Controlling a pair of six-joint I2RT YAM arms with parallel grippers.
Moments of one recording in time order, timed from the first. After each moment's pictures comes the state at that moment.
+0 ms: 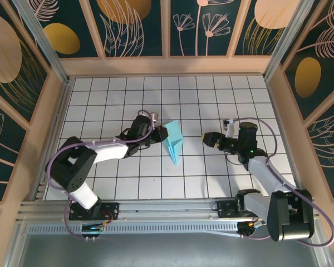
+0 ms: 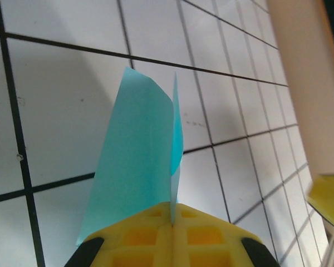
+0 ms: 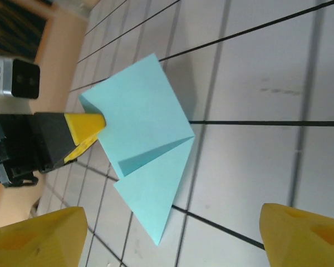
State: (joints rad) left arm -0.65 1.63 0.74 0.35 0.29 -0.80; right arm 0.13 1.07 0.44 -0.02 -0.76 0.46
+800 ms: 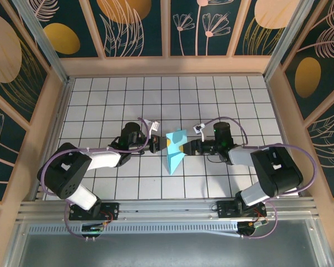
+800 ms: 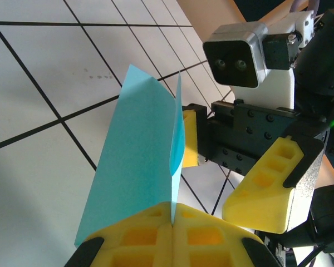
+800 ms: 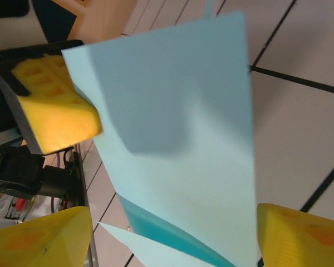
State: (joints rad) left arm -0.62 1.57 0.57 0.61 0.62 -0.63; right arm 0.38 1.50 0.45 0.45 -0.94 0.40
